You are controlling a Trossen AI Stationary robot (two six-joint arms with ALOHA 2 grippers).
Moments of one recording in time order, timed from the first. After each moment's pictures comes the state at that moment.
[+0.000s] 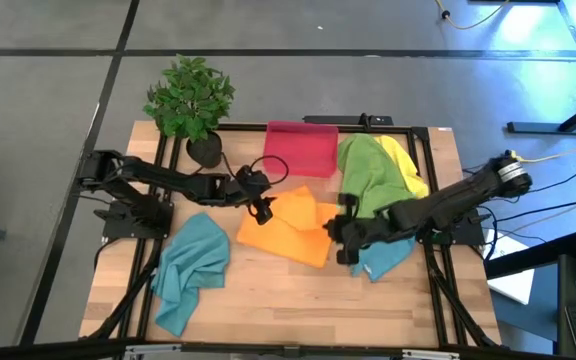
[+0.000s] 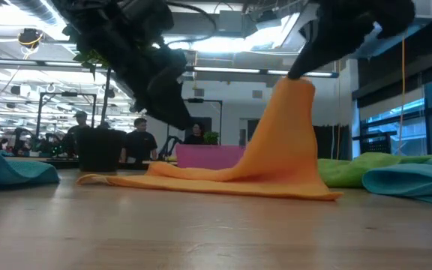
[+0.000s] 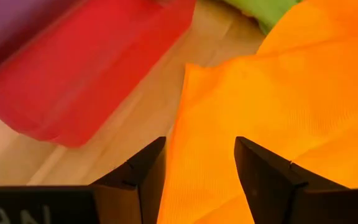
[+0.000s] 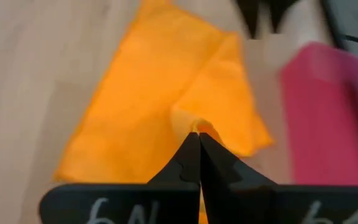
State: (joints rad) left arm 0.07 1.49 0.75 -0.01 -0.32 -0.30; right arm 0.36 1.44 0.97 -0.42 0.46 0.08
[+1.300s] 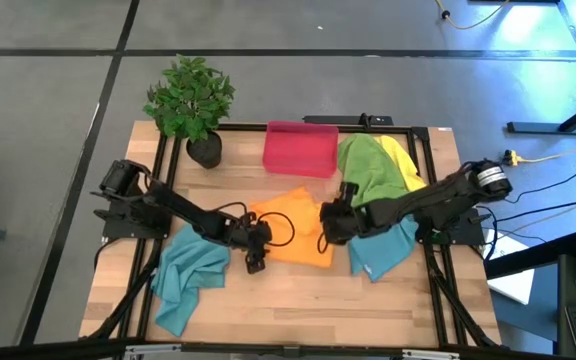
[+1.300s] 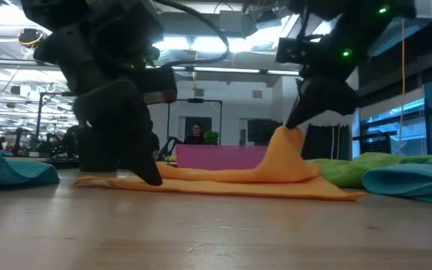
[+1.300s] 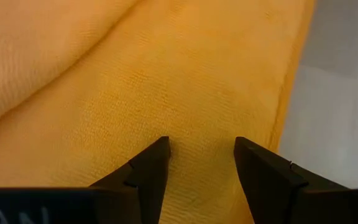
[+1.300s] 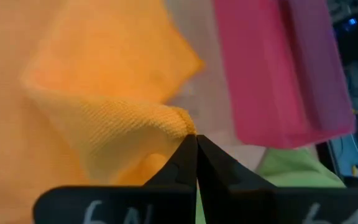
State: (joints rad) left arm -0.28 1.74 0.77 -0.04 -0.20 -0.49; right arm 0.21 1.60 0.97 -0.54 0.69 0.20
